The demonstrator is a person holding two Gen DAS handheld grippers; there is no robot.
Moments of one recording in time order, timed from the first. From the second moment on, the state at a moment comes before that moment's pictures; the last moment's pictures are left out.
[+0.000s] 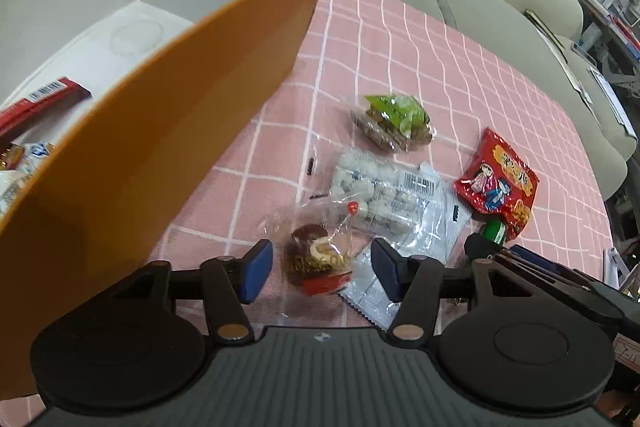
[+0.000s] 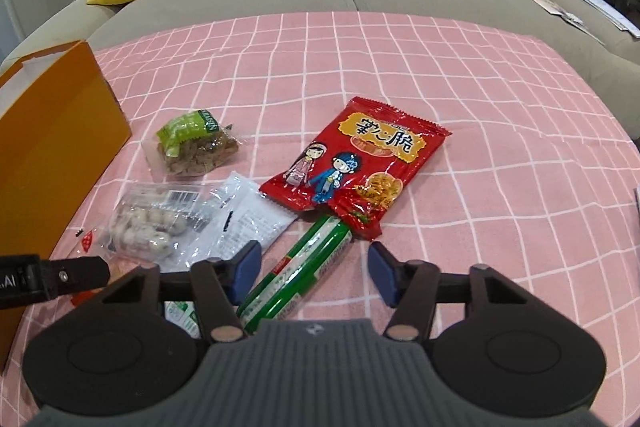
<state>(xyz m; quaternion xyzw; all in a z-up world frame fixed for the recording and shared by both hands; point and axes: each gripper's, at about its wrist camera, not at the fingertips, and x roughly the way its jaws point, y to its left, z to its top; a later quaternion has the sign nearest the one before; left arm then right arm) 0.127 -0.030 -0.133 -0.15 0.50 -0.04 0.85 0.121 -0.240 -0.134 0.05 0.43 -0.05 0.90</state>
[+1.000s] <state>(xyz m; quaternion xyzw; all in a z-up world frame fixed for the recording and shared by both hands) 0.094 -0.039 -0.128 -0.12 0.51 -0.08 0.85 0.064 -0.223 -0.131 0.02 0.46 0.01 0.89</state>
